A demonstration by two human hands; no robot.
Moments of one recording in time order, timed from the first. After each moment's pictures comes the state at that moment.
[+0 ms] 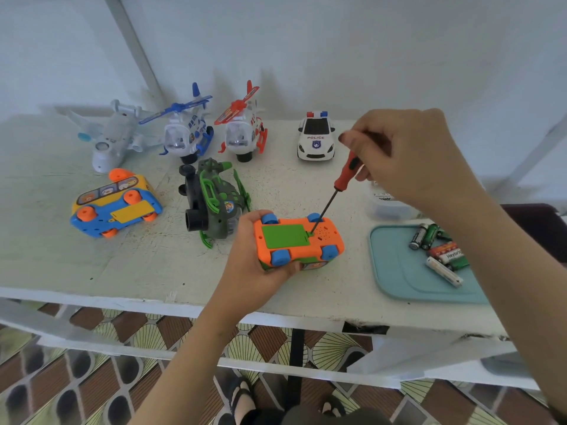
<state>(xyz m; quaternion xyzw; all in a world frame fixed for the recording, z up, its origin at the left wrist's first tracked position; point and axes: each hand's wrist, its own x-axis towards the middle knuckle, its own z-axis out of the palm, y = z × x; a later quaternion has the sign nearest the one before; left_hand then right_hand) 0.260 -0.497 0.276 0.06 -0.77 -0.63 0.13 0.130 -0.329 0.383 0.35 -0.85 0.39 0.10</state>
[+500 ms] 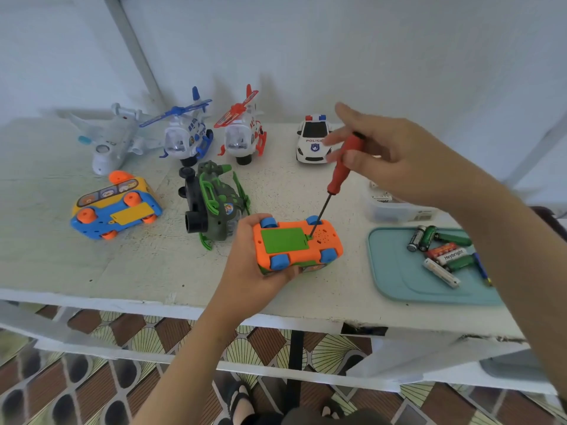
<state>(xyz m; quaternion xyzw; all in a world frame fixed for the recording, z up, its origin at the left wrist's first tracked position) 0.262 -0.498 0.273 0.06 -0.77 -0.62 0.13 0.131 -0.326 0.391 0.38 -0.80 0.44 -0.11</state>
